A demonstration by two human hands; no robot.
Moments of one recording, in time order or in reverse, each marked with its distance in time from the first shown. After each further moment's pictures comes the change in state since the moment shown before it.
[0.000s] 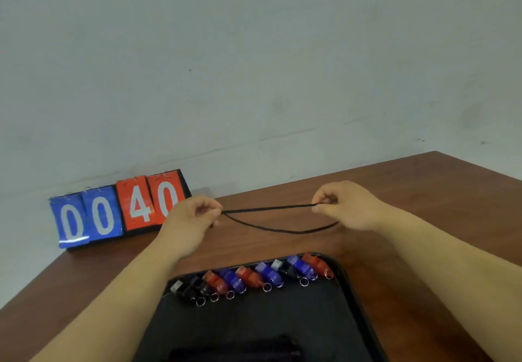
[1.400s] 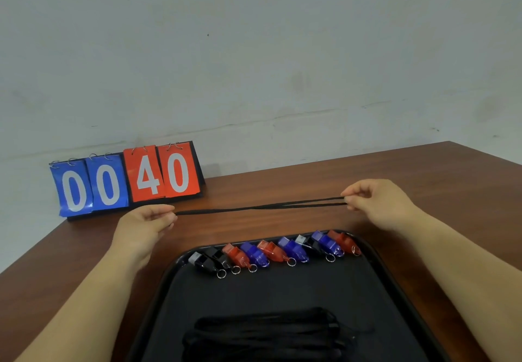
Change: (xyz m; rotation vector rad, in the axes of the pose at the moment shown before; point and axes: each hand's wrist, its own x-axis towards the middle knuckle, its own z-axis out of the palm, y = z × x) left_hand -0.001 -0.148 -0.048 -0.476 0.224 -0.348; right_hand -0.017 0.010 0.044 0.175 0.204 0.288
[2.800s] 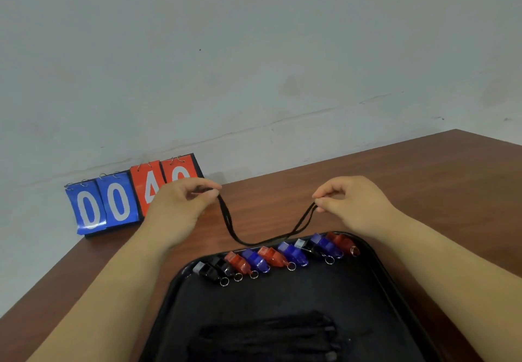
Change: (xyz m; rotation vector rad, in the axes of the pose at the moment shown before) left_hand -0.074 0.107 0.052 0.413 -0.194 0.404; right_hand -0.030 -0.048 0.013 0.107 -0.074 -0.175
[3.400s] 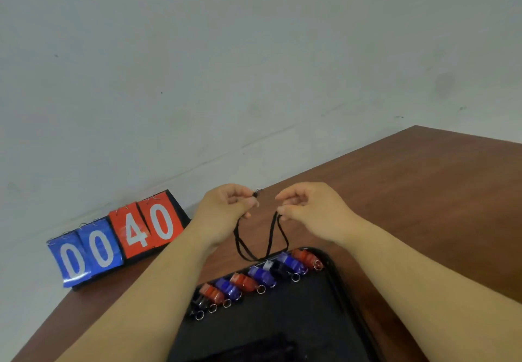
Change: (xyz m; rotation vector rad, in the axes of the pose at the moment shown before) left_hand 0.025 0.085 0.102 -0.149 -0.211 -0.027; right_hand -0.005 -0.003 -0.026 0.253 0.003 -0.009
